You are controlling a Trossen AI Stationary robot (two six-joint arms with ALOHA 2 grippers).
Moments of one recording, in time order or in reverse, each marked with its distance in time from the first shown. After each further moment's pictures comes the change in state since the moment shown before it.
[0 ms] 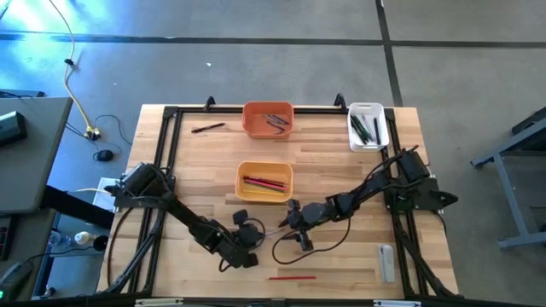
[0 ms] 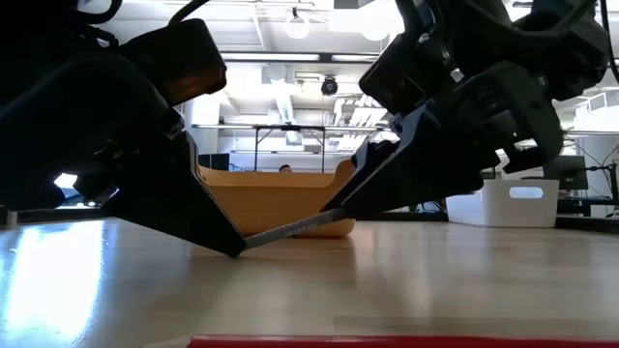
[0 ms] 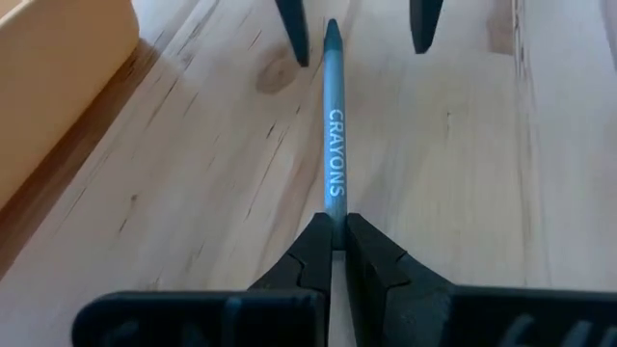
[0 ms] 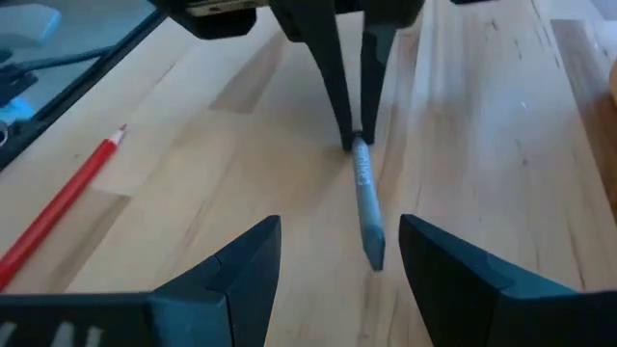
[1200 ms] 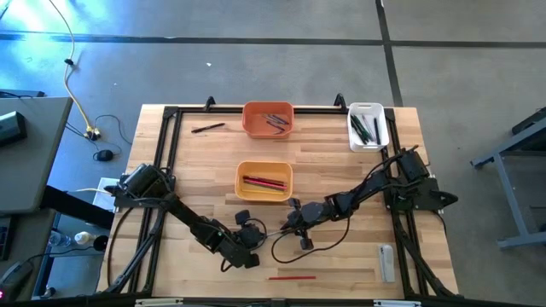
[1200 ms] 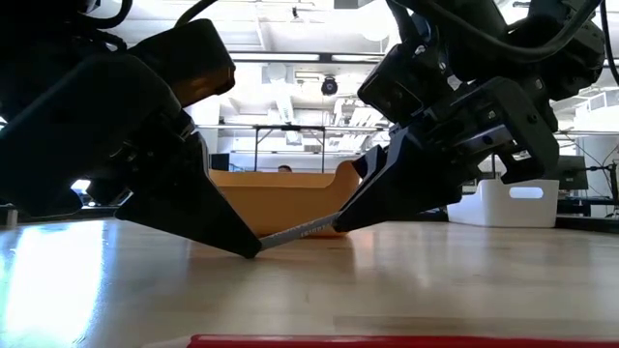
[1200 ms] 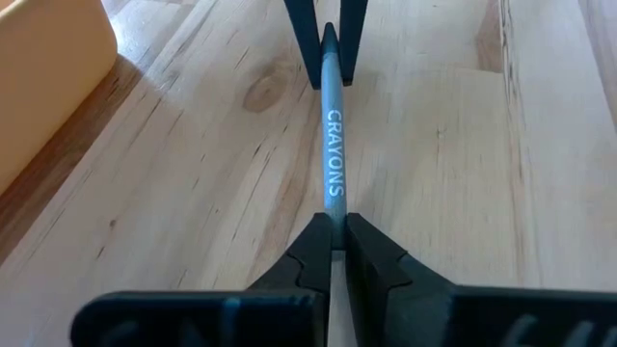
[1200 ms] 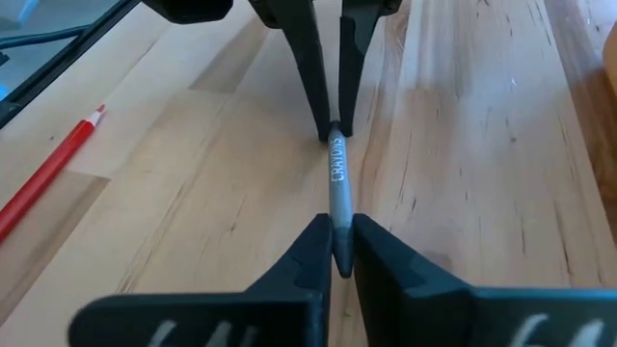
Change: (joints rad) left arm 0.001 0.029 0.002 0.058 0.010 0.024; right arm -0.004 -0.001 0.005 -0.046 0.005 -0.006
